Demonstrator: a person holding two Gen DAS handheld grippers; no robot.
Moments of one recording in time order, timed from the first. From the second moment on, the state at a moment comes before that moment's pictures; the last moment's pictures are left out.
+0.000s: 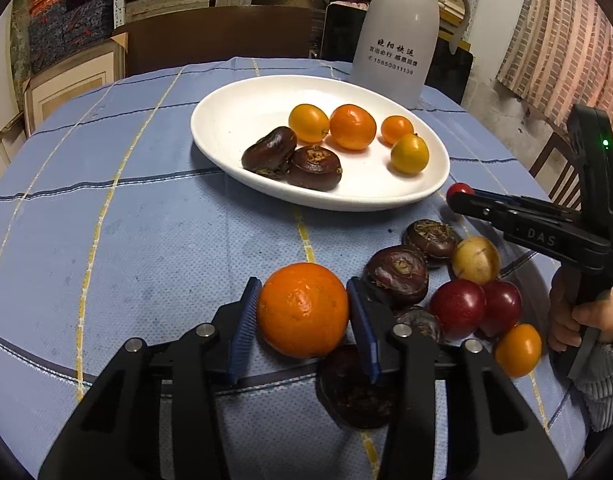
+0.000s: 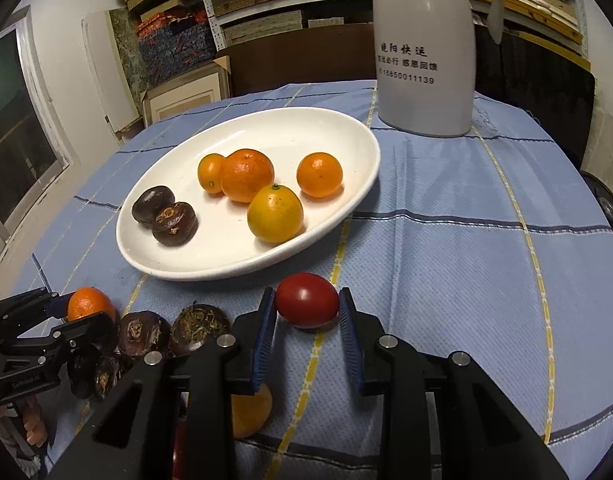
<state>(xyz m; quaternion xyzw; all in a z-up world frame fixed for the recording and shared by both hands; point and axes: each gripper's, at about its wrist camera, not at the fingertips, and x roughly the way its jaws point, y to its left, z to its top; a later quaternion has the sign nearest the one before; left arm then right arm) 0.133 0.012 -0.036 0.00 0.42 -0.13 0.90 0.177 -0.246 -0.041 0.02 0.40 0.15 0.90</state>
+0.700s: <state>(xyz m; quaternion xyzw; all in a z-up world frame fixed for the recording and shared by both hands) 0.210 0.018 0.040 -0.04 0.37 -0.12 0.92 0.185 -0.251 0.036 0.07 0.33 0.18 0.92</state>
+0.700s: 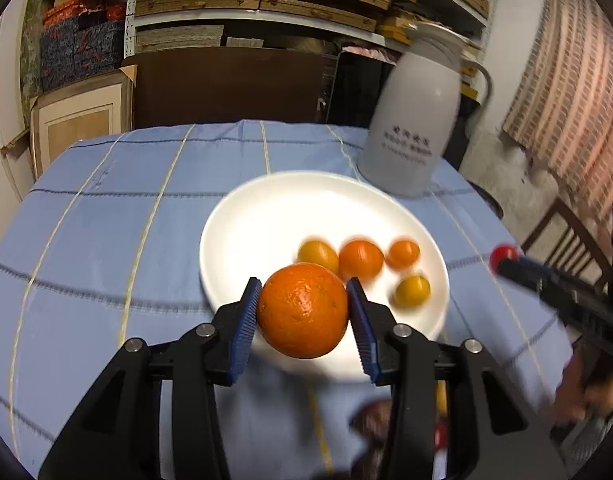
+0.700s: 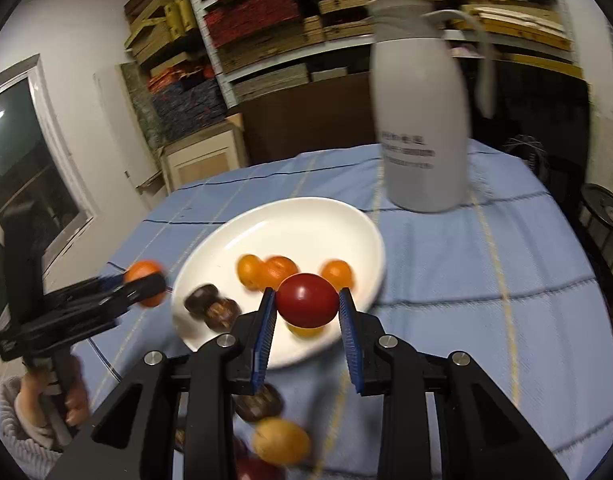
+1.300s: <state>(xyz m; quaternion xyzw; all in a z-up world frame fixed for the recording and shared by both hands) 0.249 0.027 0.012 -0.05 0.38 -0.10 0.92 0.199 -0.215 0.012 0.05 0.35 0.20 0.91</state>
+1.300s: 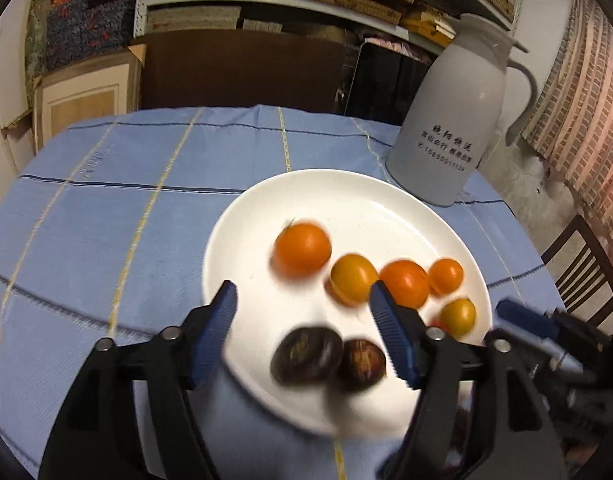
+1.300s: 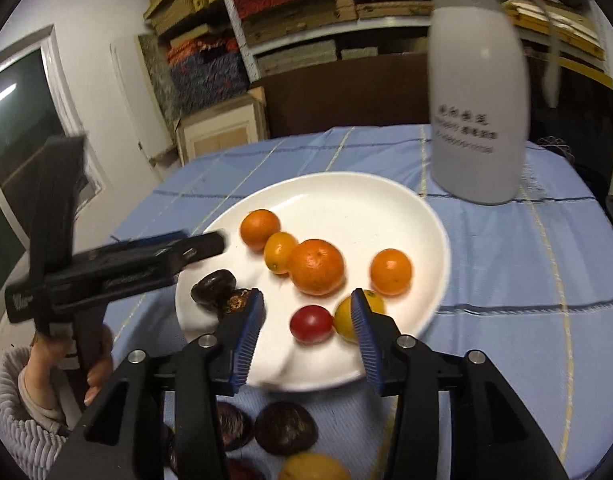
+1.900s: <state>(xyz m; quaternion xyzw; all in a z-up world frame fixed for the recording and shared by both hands) 0.070 0.009 -0.015 0.01 0.37 -0.13 0.92 0.125 -0.302 -0.018 0.15 0.34 0.12 0.92</state>
